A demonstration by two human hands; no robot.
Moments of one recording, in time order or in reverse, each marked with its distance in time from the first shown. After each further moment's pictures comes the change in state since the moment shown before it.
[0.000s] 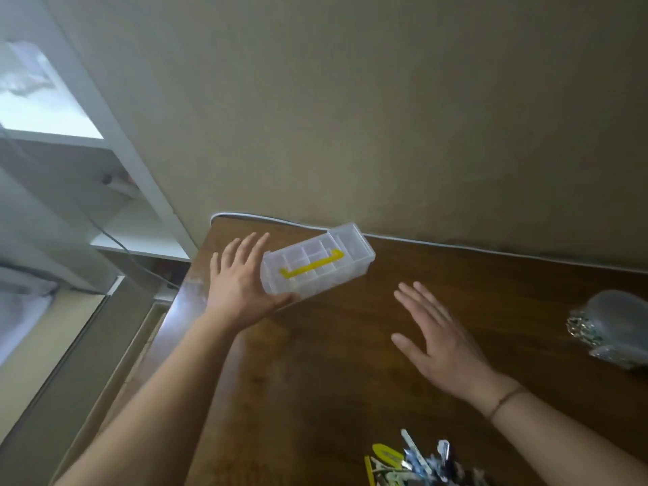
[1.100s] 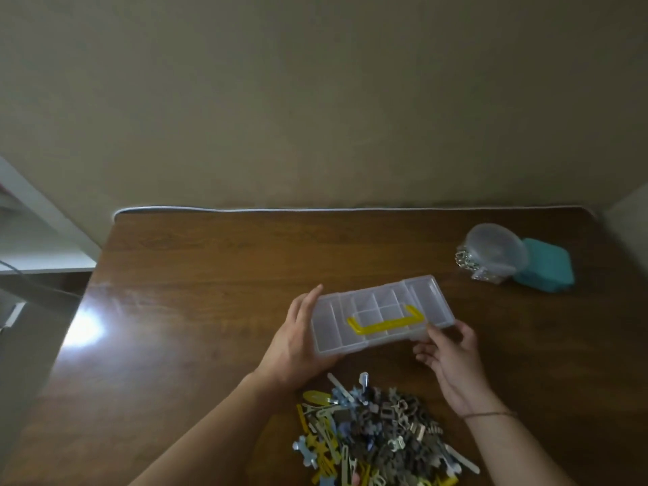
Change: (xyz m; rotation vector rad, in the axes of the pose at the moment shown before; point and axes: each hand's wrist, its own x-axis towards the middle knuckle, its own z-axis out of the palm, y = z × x) left_hand -0.124 0.151 0.085 -0.560 -0.408 0.340; right_hand -0.141 0.056 0.019 1.442 0.642 0.974
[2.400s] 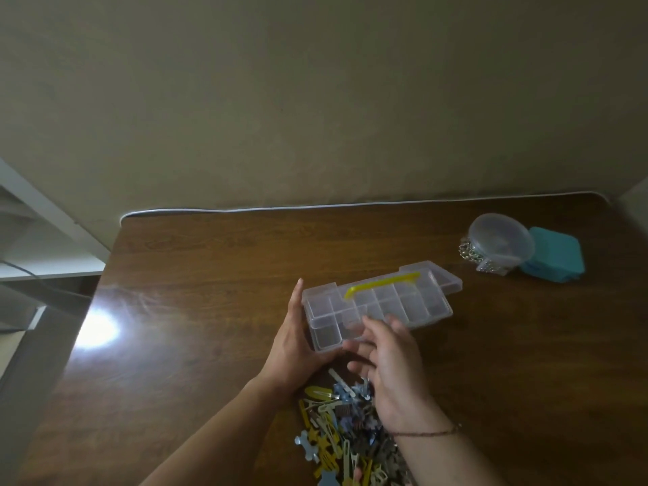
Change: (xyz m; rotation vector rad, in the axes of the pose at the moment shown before) left_hand -0.008 -0.004 0.012 -0.185 0.051 -0.123; right_hand -0.081 -0.002 0.082 0.019 -0.156 0.025
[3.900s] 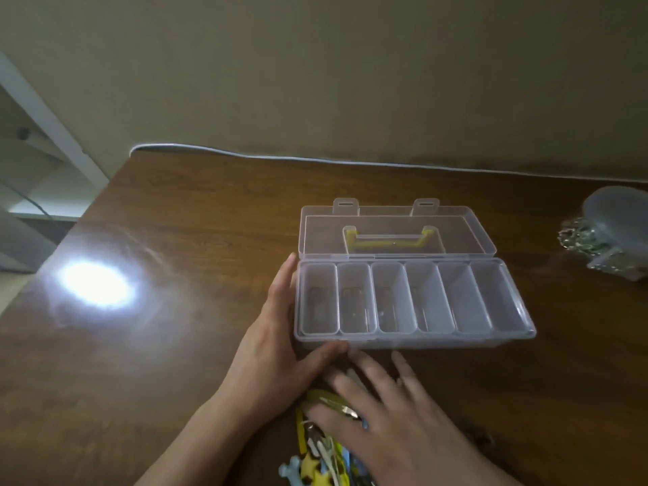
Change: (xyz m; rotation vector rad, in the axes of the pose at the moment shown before) left_hand -0.019 -0.056 0.012 0.139 0.289 0.212; right_hand 0.061 0.090 -0.048 -1.804 -0.837 -1.150
